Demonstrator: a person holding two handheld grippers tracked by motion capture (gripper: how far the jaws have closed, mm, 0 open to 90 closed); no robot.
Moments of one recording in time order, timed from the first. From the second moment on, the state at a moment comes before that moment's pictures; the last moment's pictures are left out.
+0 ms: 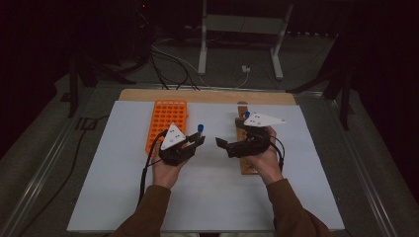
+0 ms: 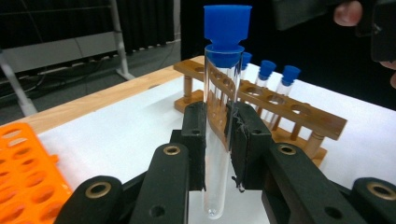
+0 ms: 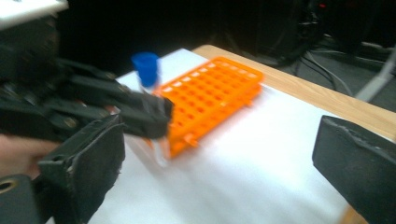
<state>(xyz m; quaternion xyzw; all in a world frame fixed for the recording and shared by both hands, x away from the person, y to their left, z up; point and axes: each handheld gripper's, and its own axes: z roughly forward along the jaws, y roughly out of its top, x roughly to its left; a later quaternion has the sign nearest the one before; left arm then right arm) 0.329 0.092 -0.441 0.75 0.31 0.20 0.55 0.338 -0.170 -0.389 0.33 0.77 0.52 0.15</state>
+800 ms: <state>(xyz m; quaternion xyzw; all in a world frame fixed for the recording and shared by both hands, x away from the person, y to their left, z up) 0.345 0.129 -0.451 0.73 0.35 0.22 0.54 0.317 -0.256 -0.403 0.38 0.73 0.52 0.22</state>
